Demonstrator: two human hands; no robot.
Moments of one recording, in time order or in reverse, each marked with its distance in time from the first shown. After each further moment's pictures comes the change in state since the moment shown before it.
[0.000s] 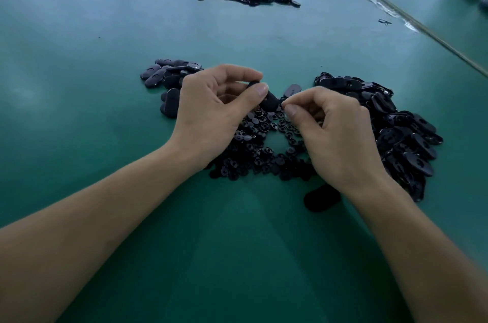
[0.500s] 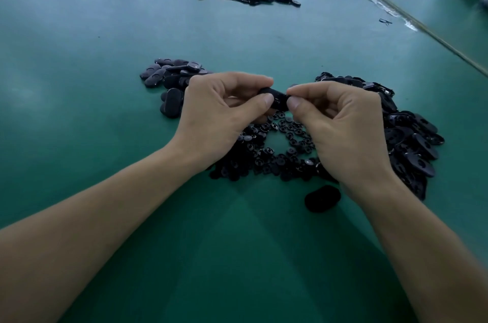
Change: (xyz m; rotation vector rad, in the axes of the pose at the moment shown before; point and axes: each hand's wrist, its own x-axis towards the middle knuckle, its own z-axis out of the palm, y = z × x) left_hand -0.003 0.003 0.003 -0.117 -0.092 -0.054; right_hand 0.002 -0.002 0.000 0.304 0.089 0.065
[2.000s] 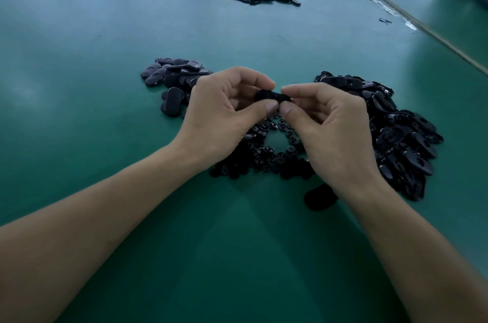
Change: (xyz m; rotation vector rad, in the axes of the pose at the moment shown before) left_hand -0.001 0.003 -0.002 0.155 -0.071 0.042; right_hand -0.005 0.002 0.008 -0.048 -0.009 0.010
